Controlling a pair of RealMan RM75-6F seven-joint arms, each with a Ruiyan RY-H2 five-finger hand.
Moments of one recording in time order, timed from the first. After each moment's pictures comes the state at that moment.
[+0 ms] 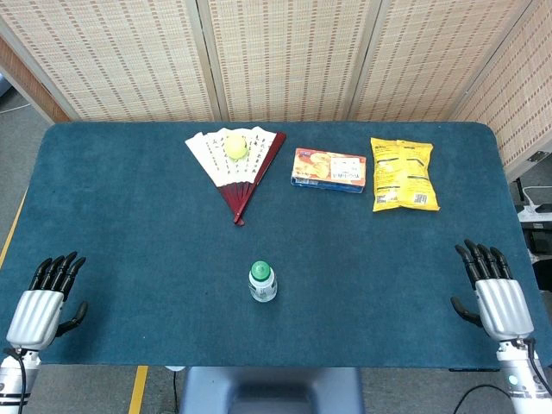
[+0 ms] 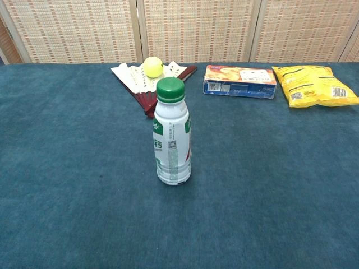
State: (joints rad) left arm -0.13 -1.23 -0.02 -1.46 1.52 1.44 0.05; right arm 0.09 -1.16 0.05 -1.62 -1.50 1.46 -0.14
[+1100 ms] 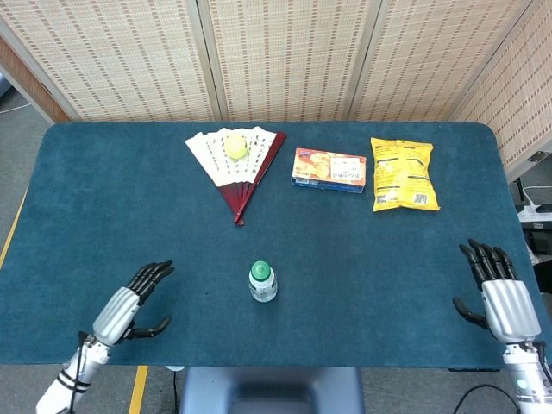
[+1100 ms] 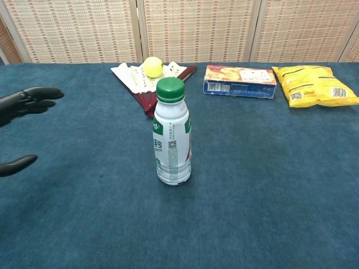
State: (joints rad) left arm -0.34 -1.44 0.05 -1.39 1.78 1.38 -0.60; right arm 0.08 -1.12 0.05 -1.64 -1.52 1.47 -0.05
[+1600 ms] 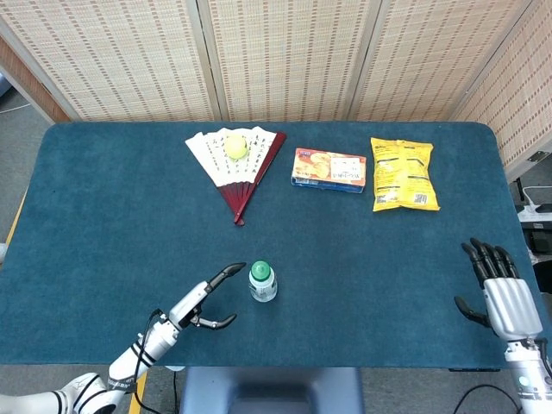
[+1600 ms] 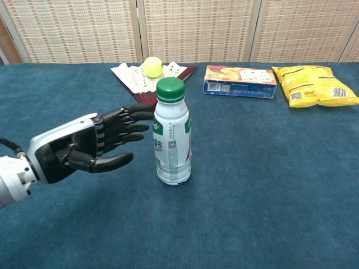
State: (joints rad) left arm -0.58 -1.64 0.02 -1.34 1.72 1.13 -1.11; right arm 0.09 -1.11 0.05 -1.64 -1.50 1.44 -0.02
